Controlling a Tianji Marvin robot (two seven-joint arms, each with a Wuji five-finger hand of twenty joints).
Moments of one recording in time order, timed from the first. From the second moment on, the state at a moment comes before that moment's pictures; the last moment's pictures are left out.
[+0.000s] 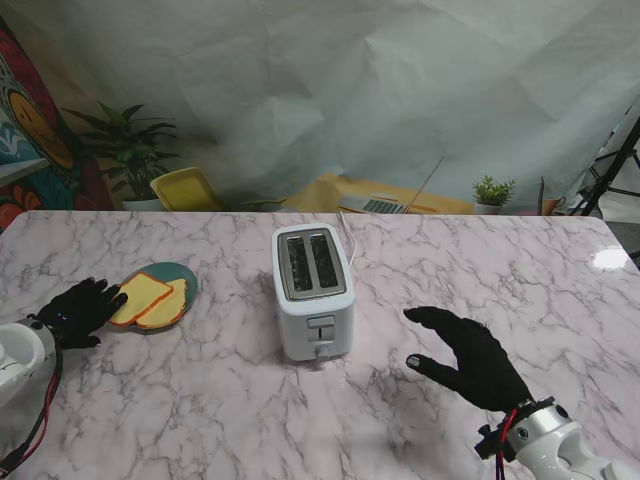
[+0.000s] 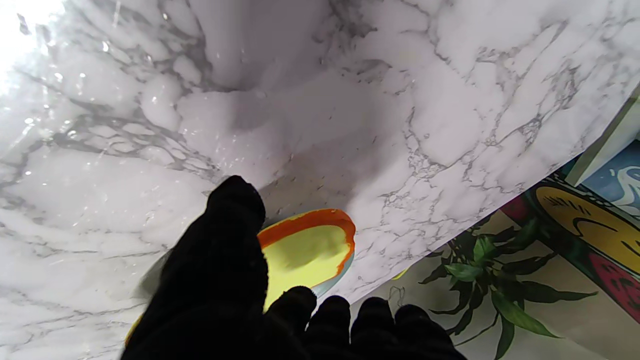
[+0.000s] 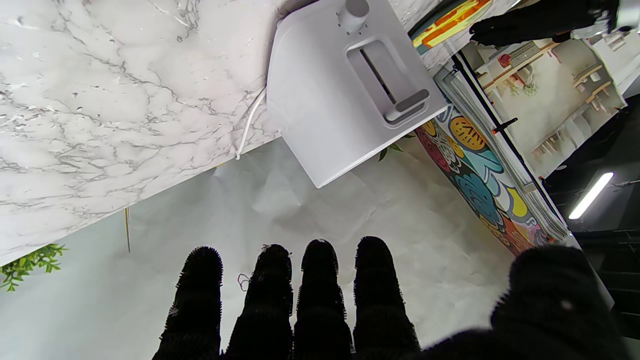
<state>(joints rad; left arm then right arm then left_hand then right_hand) 1.56 -0.92 -1.64 -1.36 1.56 -0.48 -0.18 -2.18 -1.11 1.60 -2.07 -0.65 -0.24 -0.02 1.08 -0.21 0.12 -0.04 0.17 0.31 -0.03 0.04 0.11 0.17 -0.03 0.03 0.05 0.07 0.00 0.12 -0.01 -0.06 0.01 0.06 0.35 -0.02 0.10 -0.08 0.29 -0.02 0.25 0.24 0.34 0.01 0.27 0.18 0.33 -0.02 0.07 0.19 0.05 0.15 0.52 0.39</state>
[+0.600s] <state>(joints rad) 1.45 -0.89 -1.52 -1.21 1.57 -0.47 -0.13 -2.17 -1.11 1.59 -2.06 -0.64 -0.23 -0.02 1.08 -0.21 0.15 -0.04 0.15 0.32 -0.03 0.14 0.11 0.16 -0.02 0.10 0.05 0.08 0.02 0.24 -0.01 -0.06 0.06 0.20 0.36 -0.01 0.08 -0.07 0.30 -0.02 0.26 0.24 0.35 0.01 0.27 0.18 0.33 -0.02 0.07 0.19 0.05 0.15 0.52 0.39</state>
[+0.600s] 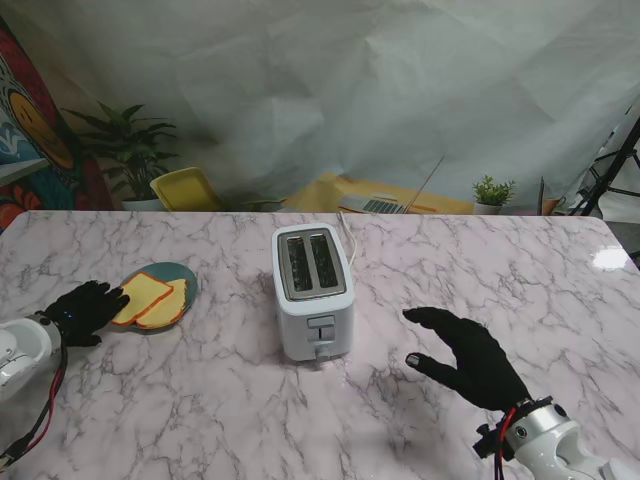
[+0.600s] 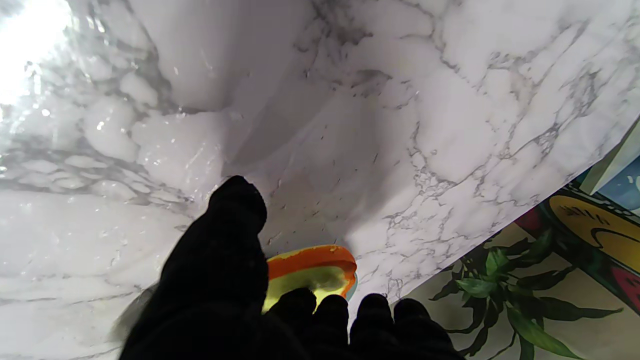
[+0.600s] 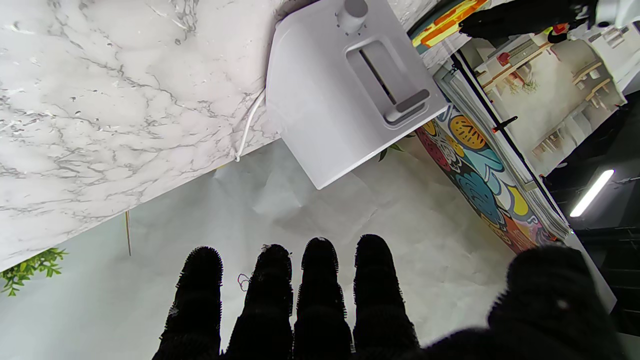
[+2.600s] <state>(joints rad) 1.28 -0.88 -1.34 -0.99 1.44 -0.44 0.10 -2.13 -1.10 1.57 -2.04 -0.63 -0.21 0.01 1.22 -0.17 0.45 -0.13 0.30 0.21 0.72 0.47 0.30 0.16 0.56 0.91 0.18 0.12 0.77 1.11 -0.03 -0.01 1.00 0.50 0.41 0.03 0.01 -0.07 0.30 -0.02 0.28 0.24 0.36 0.01 0.27 0.18 0.34 -0.02 0.07 0.19 0.05 0.15 0.52 0.39</state>
